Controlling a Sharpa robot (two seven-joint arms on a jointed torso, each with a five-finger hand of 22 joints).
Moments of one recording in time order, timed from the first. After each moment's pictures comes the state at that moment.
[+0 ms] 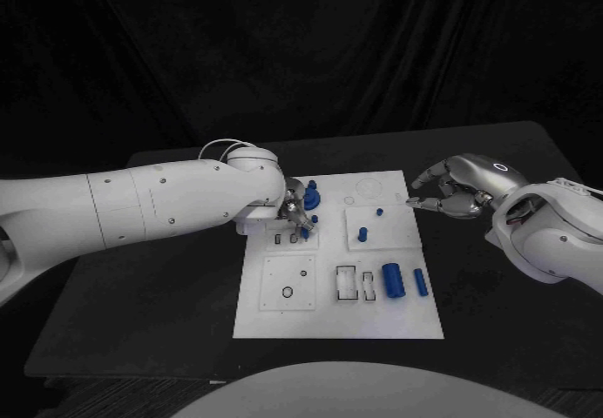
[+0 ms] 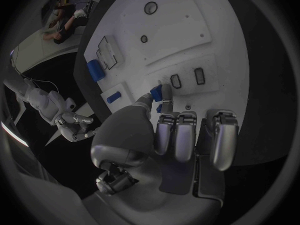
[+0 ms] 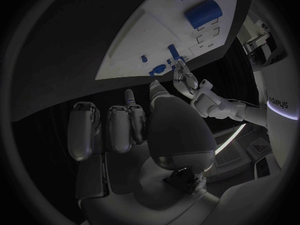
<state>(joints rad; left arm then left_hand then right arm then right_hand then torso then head) 1.36 -0.55 -0.22 1.41 -1.03 0.21 -0.64 1.15 0.08 0.00 0.16 0.33 1.02 0.04 0.36 0.81 1.47 -0.02 1.57 1.31 1.46 -0.05 1.57 1.31 0.01 1.47 0.06 1.54 1.31 1.34 -1.09 -0.25 1.77 -1.53 -0.45 -0.29 1.26 -0.03 0.03 0.29 0.10 0.89 0.06 0.15 0.17 1.46 -0.04 1.31 1.27 1.47 -0.10 1.39 1.25 0.04 1.47 0.01 1.39 1.31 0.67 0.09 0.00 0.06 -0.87</state>
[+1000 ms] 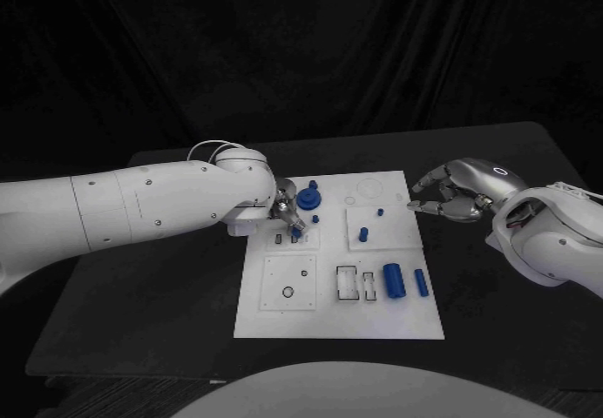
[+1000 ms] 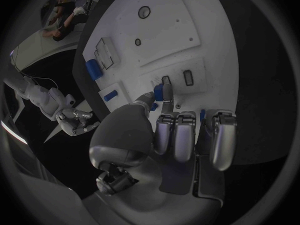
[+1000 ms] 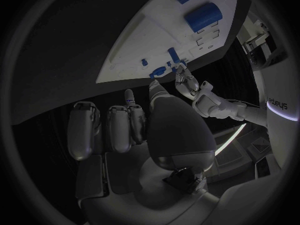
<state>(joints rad) 1.36 -0.61 -0.22 1.44 -1.03 0.19 -0.65 1.17 0.06 0.11 0.12 0.39 1.03 0.03 0.34 0.84 1.46 -0.02 1.57 1.31 1.47 -0.06 1.57 1.31 0.01 1.46 0.05 1.54 1.31 1.32 -1.08 -0.25 1.76 -1.53 -0.45 -0.28 1.26 -0.02 0.03 0.29 0.10 0.89 0.07 0.15 0.18 1.45 -0.03 1.30 1.27 1.47 -0.10 1.39 1.25 0.04 1.47 0.01 1.38 1.31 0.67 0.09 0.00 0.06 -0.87</state>
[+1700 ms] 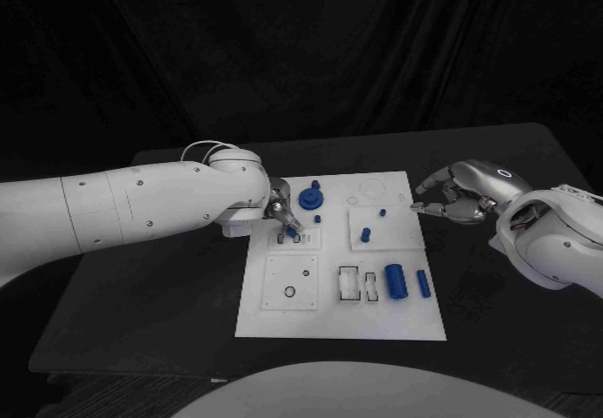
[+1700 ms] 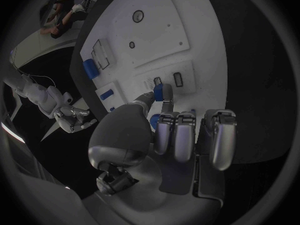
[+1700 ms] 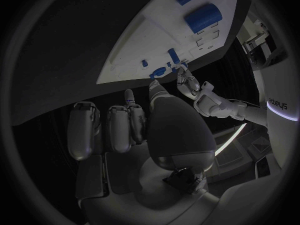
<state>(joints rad) 1.36 -0.64 -0.22 1.47 -1.03 0.17 -0.68 1.14 0.03 0.15 0.12 0.39 1.04 0.03 0.32 0.85 1.46 -0.02 1.57 1.31 1.47 -0.06 1.57 1.31 0.01 1.46 0.05 1.54 1.31 1.32 -1.09 -0.25 1.76 -1.53 -0.45 -0.28 1.26 -0.02 0.03 0.29 0.11 0.89 0.07 0.15 0.18 1.45 -0.03 1.30 1.27 1.47 -0.10 1.39 1.24 0.04 1.47 0.01 1.38 1.31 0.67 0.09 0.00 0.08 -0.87</state>
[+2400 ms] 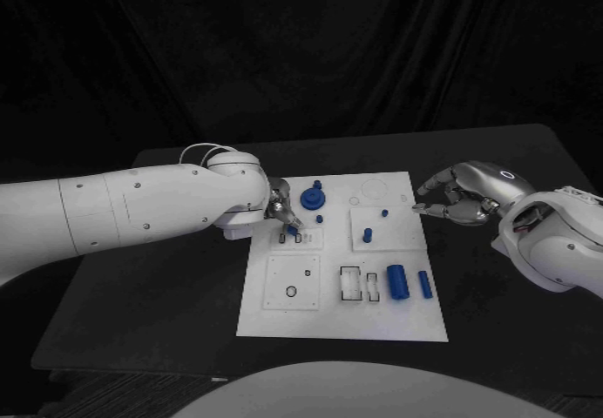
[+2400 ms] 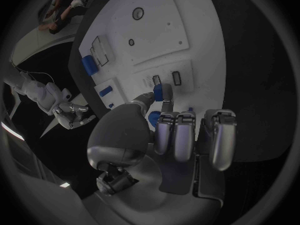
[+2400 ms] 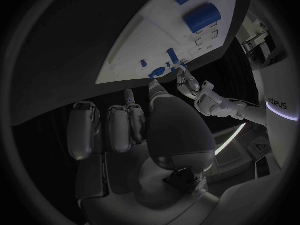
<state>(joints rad) 1.35 -0.67 -0.22 1.50 -1.03 0.11 -0.69 1.11 0.02 0.20 0.12 0.42 1.04 0.03 0.30 0.86 1.46 -0.02 1.57 1.31 1.46 -0.07 1.57 1.31 0.01 1.47 0.05 1.54 1.31 1.32 -1.09 -0.25 1.76 -1.53 -0.45 -0.28 1.27 -0.02 0.03 0.28 0.11 0.89 0.07 0.15 0.18 1.45 -0.03 1.30 1.27 1.47 -0.10 1.39 1.24 0.04 1.47 0.01 1.38 1.31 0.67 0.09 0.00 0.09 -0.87</state>
